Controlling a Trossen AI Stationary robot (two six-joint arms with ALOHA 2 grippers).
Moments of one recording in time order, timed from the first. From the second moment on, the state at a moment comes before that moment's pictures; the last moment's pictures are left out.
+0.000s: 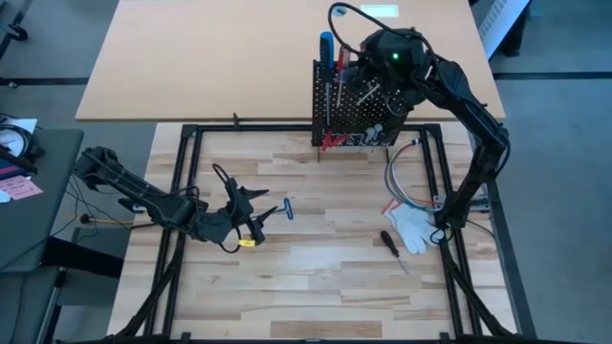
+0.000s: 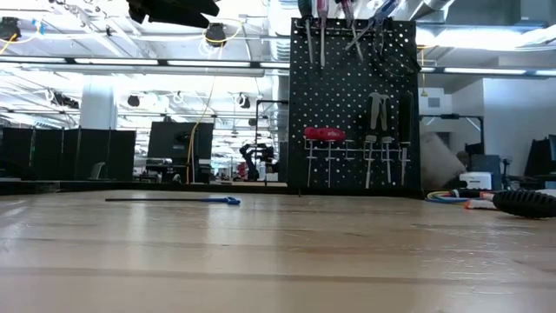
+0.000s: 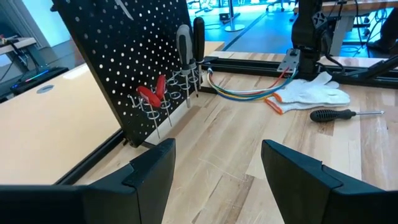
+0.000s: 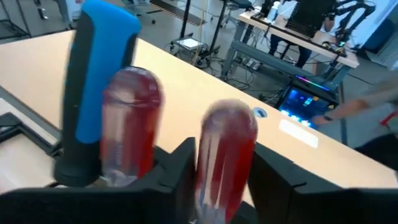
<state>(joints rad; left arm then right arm) -0.45 1.15 0.80 -0.04 -0.99 -0.21 -0.46 1.72 2.32 -0.99 0.65 0.01</state>
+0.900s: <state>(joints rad) -0.45 1.15 0.80 -0.04 -0.99 -0.21 -0.39 1.50 2.32 -1.31 0.73 0.08</state>
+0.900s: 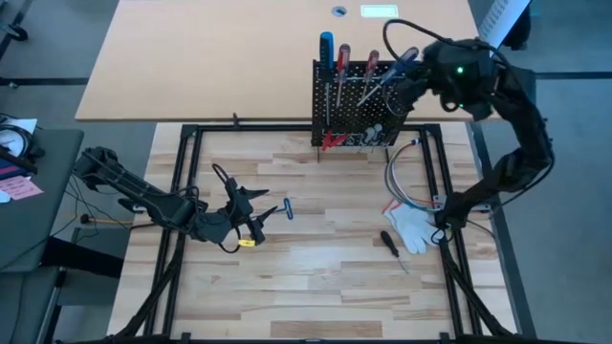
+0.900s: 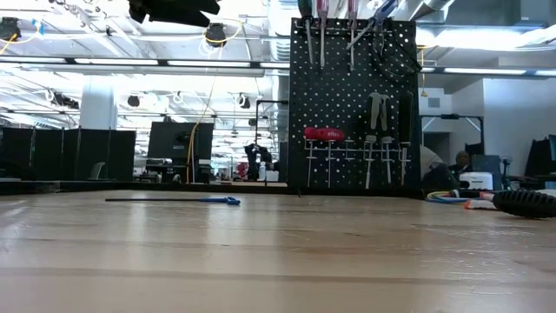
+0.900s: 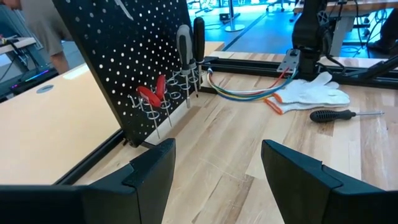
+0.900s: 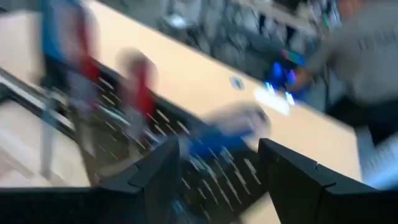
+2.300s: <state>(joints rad) -0.45 1.15 0.80 -0.02 -0.99 -0.20 -0.44 1.52 2.32 -1.25 0.72 -0.06</state>
